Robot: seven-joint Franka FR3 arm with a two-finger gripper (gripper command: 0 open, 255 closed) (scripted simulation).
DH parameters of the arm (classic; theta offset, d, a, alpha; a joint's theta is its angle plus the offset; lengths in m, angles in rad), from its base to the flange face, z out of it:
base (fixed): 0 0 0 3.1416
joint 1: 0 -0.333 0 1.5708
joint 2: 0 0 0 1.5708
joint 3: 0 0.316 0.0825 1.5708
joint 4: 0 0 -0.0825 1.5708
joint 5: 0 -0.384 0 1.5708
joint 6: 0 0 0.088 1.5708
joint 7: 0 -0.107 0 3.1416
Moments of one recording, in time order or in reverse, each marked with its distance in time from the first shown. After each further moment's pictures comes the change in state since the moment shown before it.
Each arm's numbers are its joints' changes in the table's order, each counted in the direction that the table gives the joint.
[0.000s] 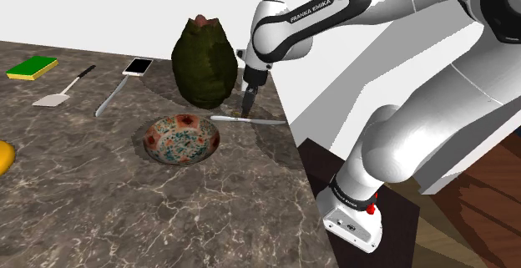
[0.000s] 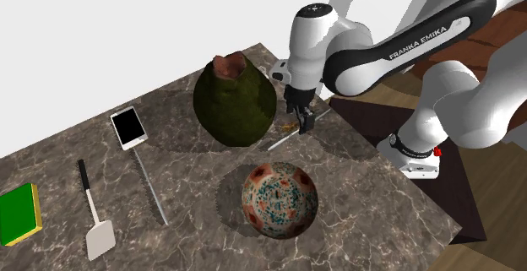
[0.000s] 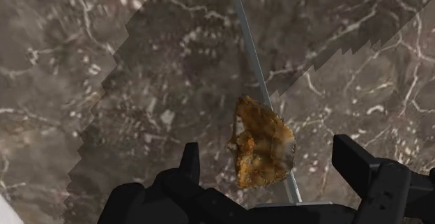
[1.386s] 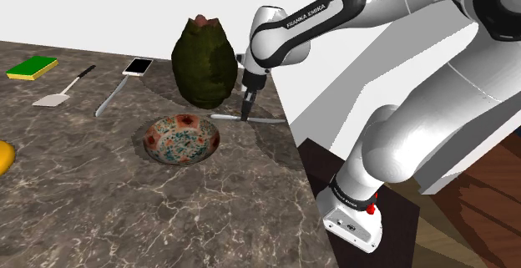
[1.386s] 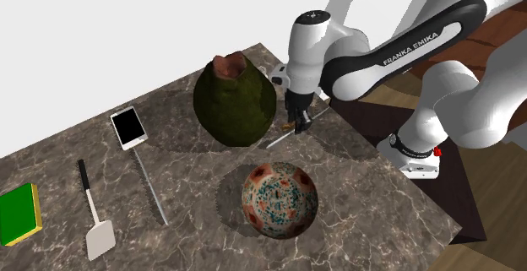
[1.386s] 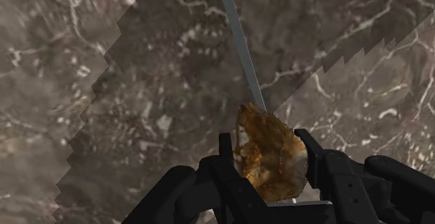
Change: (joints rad) arm -0.006 0.029 -0.002 -0.015 -0.014 -0.045 0.010
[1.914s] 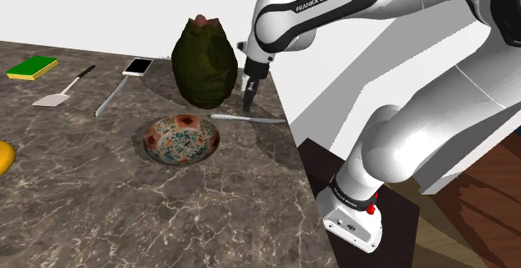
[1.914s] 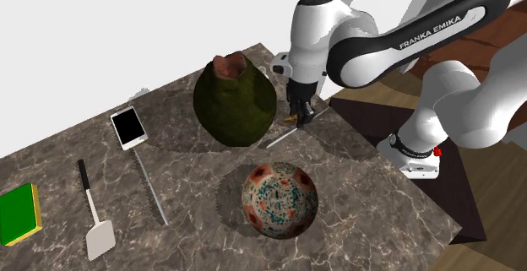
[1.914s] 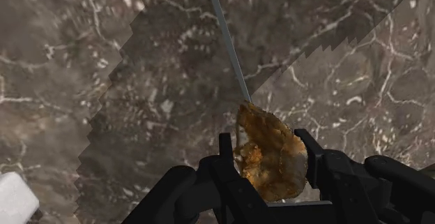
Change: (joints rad) arm 0.008 -0.069 0.004 0.047 0.021 0.117 -0.024
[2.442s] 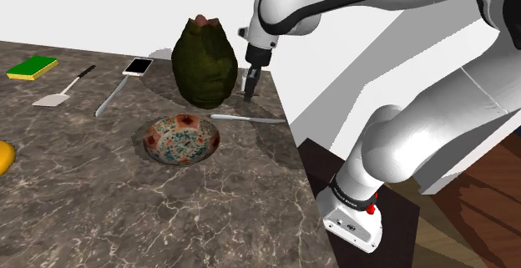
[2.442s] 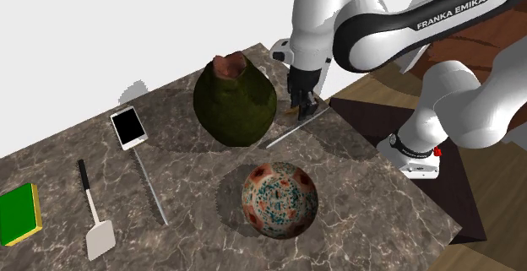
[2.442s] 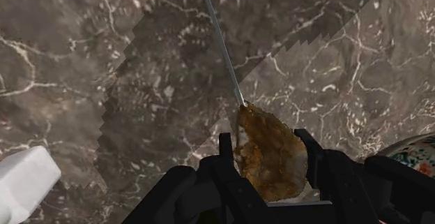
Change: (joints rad) arm 0.004 -0.049 0.004 0.067 0.013 0.115 -0.022
